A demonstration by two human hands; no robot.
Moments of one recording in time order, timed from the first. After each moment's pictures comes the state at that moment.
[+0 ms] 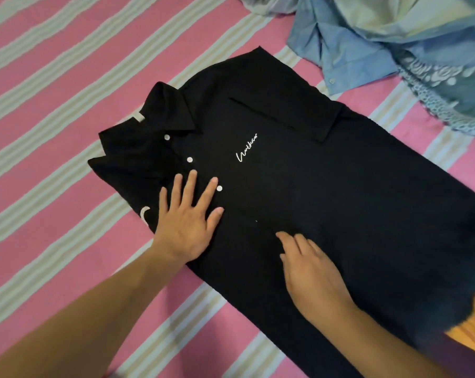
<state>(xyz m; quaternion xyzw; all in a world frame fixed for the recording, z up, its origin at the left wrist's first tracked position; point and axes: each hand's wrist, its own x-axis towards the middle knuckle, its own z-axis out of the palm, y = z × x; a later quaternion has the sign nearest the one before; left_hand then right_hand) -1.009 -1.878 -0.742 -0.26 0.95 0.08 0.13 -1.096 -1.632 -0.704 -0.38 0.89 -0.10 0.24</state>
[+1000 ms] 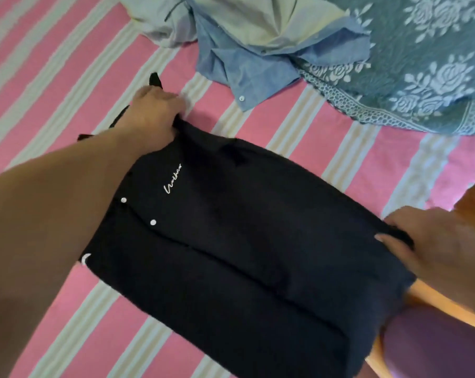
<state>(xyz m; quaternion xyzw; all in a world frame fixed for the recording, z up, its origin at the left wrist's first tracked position) -1.282 -1.931 -0.653 -0.03 1.00 -0.01 0.08 -1.291 -1.420 -0.643 -0.35 0.93 -0.07 0.09</state>
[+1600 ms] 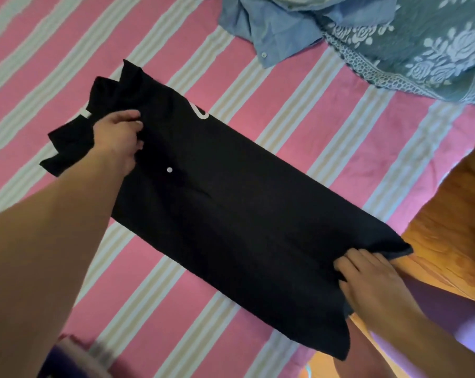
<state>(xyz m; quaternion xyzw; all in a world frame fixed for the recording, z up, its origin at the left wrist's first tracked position) -1.120 -1.924 -0.672 -0.57 0.58 0.57 -0.12 -1.116 -1.418 -0.690 -0.43 0.90 -0.03 0.12</state>
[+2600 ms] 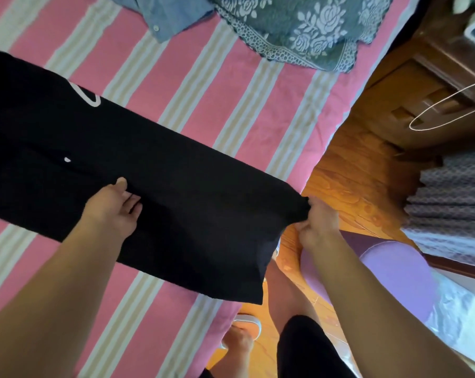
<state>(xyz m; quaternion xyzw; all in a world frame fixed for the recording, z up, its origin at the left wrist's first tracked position) -1.083 -1.733 -0.688 -0.67 0.33 0.66 0.03 -1.171 -1.389 -0.682 0.52 0.59 -0.60 0.17</state>
